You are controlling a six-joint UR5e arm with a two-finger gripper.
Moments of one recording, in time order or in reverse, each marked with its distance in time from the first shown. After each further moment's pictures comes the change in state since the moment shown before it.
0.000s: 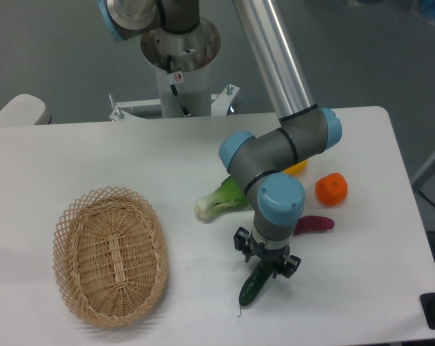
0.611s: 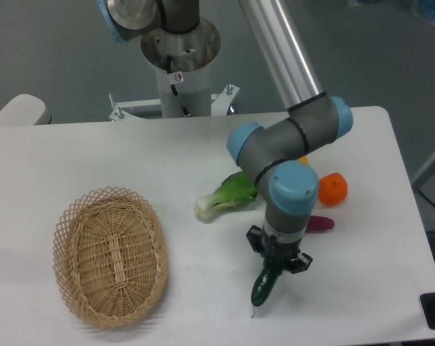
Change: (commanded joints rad) arm 0.051 0.072 0.052 -0.035 -0.024 0.123
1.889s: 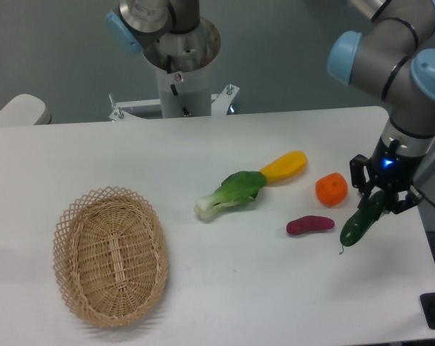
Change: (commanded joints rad) arm 0.285 0.086 0.130 -0.244 -0.160 0.445
